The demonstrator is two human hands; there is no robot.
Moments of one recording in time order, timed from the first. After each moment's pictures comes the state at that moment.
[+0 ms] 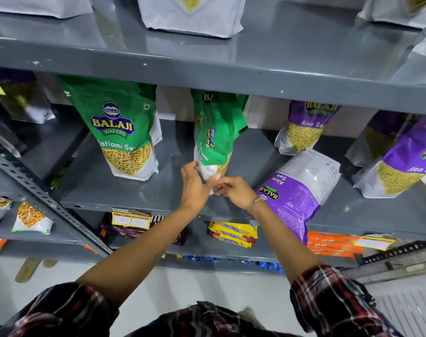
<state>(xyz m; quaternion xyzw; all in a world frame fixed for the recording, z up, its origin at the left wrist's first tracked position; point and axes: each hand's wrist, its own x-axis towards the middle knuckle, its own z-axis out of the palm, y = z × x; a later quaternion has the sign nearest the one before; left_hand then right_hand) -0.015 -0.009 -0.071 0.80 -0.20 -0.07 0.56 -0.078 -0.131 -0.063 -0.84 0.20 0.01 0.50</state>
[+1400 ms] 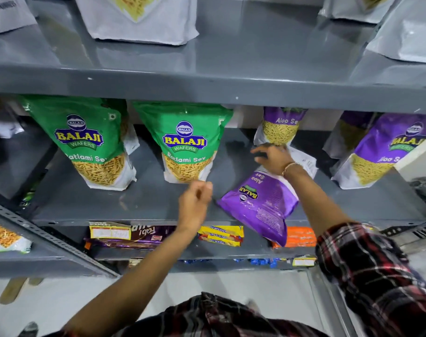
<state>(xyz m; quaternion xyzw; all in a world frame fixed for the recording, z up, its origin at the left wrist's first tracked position) -0.066 -0.030 -0.064 0.75 -0.18 -0.16 0.61 -0.105 -0.289 -0.016 -0.95 0.24 -0.03 0.19</state>
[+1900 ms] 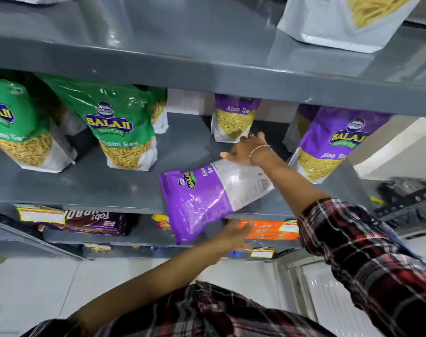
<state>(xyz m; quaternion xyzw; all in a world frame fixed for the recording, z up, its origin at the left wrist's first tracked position) -0.248 -0.176 -0.083 0.65 -0.20 -0.55 0.48 -0.151 -0.356 0.005 -0.96 0.17 0.20 -0.10</state>
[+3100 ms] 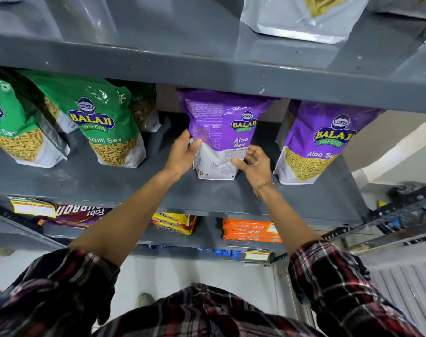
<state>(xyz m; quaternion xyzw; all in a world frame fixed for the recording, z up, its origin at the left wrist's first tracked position) -0.093 -0.217 -0.035 0.75 -0.27 -0.13 0.58 -0.224 -0.374 -0.054 -0.68 0.25 -0.25 0.64</state>
